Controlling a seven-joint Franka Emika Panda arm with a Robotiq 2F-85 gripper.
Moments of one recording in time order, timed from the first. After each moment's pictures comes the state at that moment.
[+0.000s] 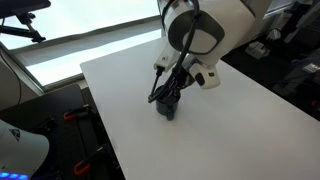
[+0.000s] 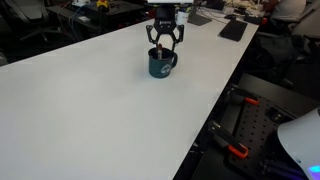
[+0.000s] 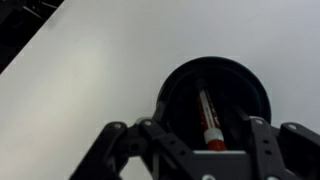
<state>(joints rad) -0.13 0.44 -0.12 -2.07 0.28 2.13 0.45</state>
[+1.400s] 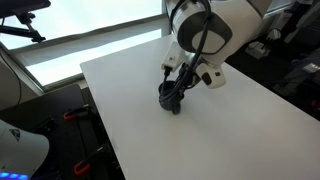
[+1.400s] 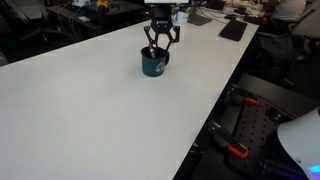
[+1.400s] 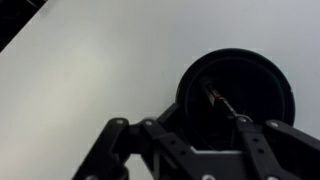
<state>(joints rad) -0.13 0.49 -0.12 -1.98 0.28 2.09 0.44</state>
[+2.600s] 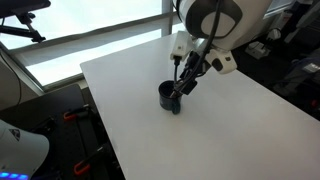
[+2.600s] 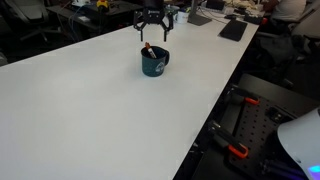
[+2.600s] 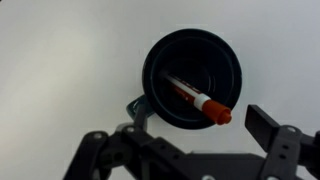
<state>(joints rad) -0.12 0.49 -0.11 -1.90 0.27 2.09 0.41</state>
